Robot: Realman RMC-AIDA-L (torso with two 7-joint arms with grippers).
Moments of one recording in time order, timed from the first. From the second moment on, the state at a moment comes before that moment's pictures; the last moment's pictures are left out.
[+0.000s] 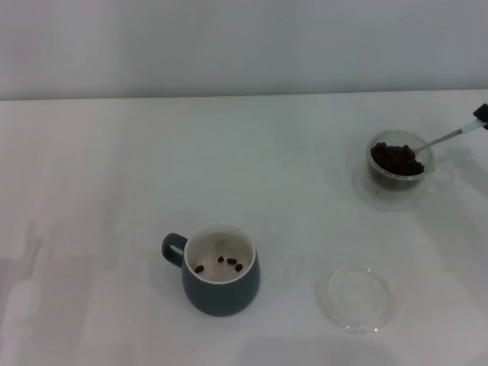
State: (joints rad) left arm -0.22 -2.08 2.83 0.20 -1.39 1.47 -0.18; right arm 0.32 1.95 -1.04 -0.34 -0.87 -1.02 1.75
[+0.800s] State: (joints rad) left arm -0.22 -2.08 2.83 0.20 -1.39 1.47 -0.18; right arm 0.32 1.94 -0.94 -0.24 -0.87 -1.21 1.80
